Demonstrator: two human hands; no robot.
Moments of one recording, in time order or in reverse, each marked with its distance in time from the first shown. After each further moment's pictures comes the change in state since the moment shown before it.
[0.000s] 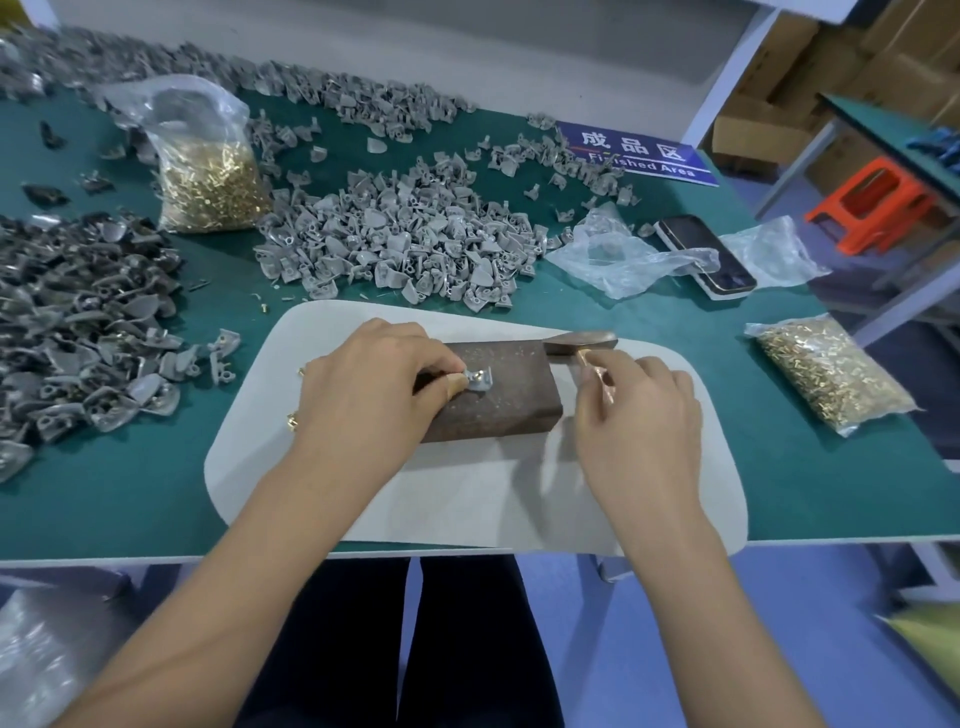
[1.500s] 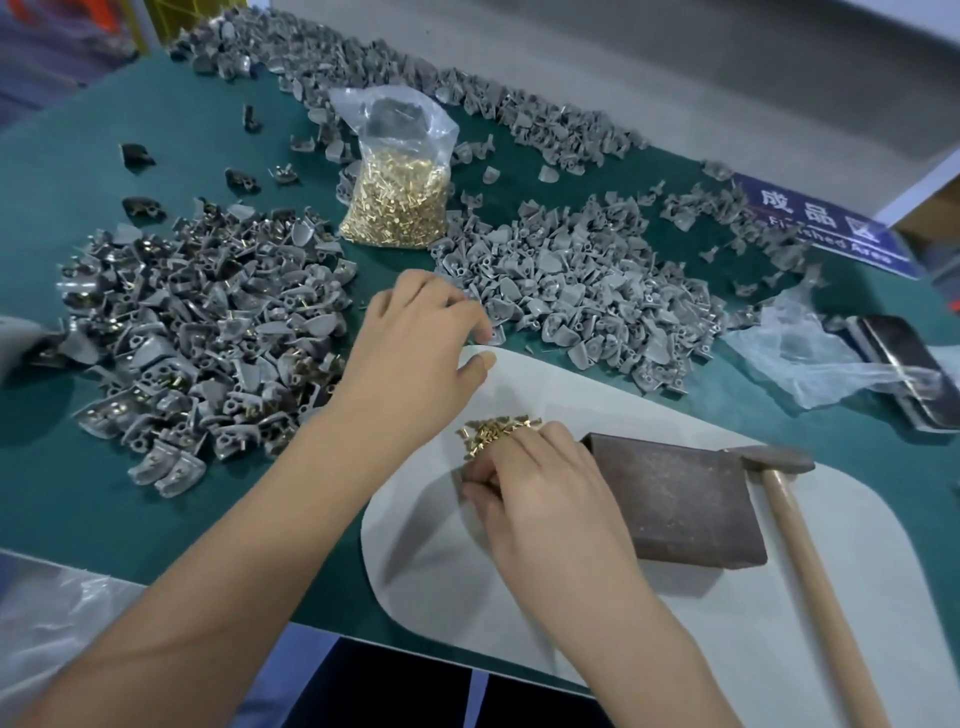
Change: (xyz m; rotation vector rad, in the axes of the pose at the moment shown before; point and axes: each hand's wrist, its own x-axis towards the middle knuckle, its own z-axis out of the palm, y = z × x) left_hand 0.049 -0.117 -0.044 0.166 0.016 -0.095; right_hand -0.020 -0.147 0.070 0.072 -0.429 -0.686
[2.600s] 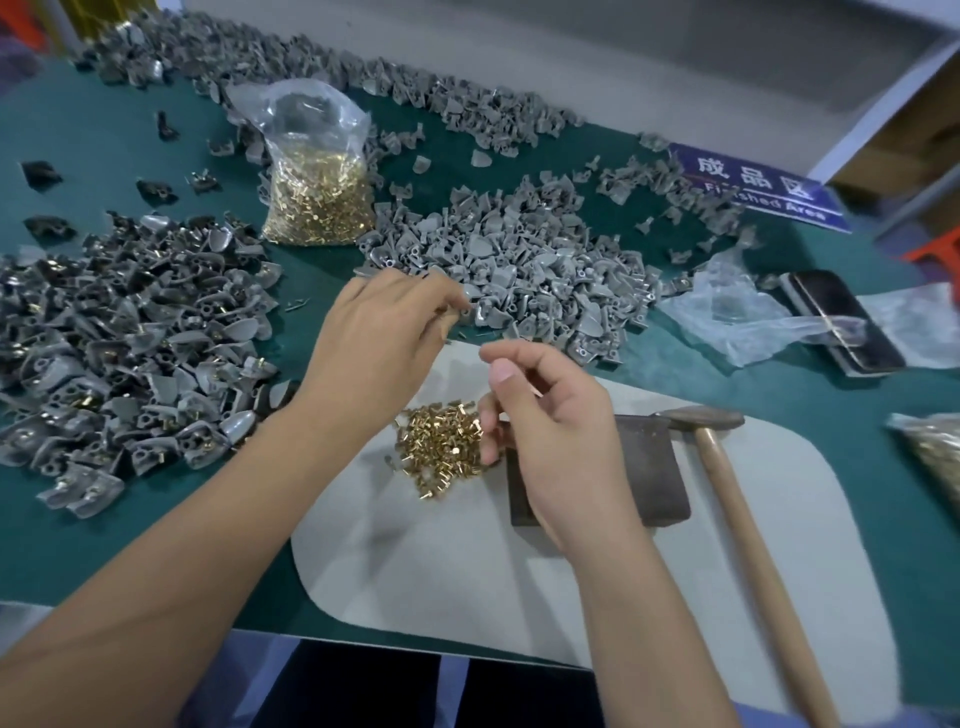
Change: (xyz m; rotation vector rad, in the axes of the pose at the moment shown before) left_hand 0.014 0.018 0.024 -0.079 0.160 0.200; right_hand 0.017 0.043 -0.014 1.331 0.256 0.349
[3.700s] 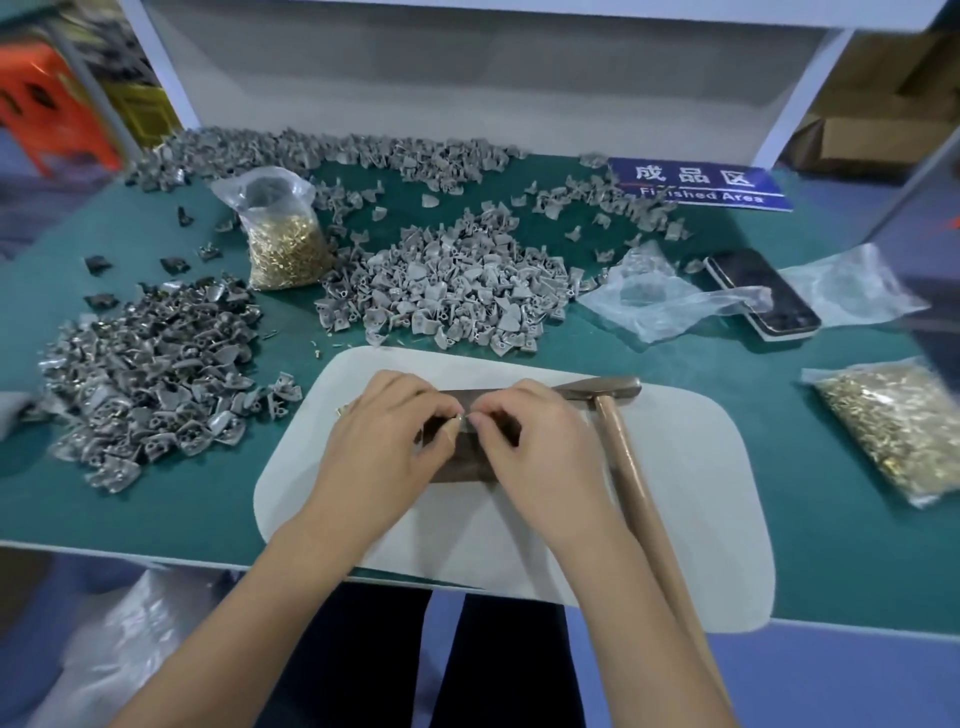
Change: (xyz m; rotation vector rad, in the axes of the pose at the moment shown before) left_hand -0.064 0.115 0.005 -0.037 -0.078 -0.031; right_hand -0.045 -0.007 -0.089 -0.840 0.080 -0.342
